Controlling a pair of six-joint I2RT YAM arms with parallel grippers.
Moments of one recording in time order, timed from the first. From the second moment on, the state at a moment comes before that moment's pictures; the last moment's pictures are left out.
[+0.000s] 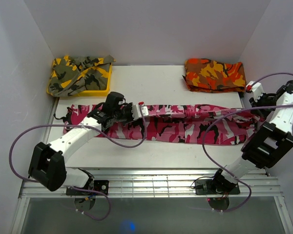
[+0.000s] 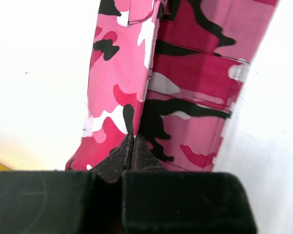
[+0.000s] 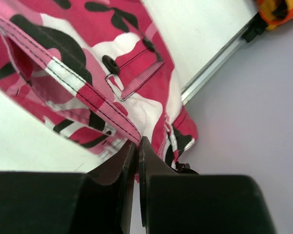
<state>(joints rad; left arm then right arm) -0.55 1.38 1.00 -0.32 0.35 0.80 -0.63 1.70 1.62 -1.21 -0.57 -1.43</state>
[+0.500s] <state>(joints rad) -0.54 1.61 0.86 -0.32 0.40 0.76 -0.64 1.57 1.00 -0.87 -0.38 -1.58</state>
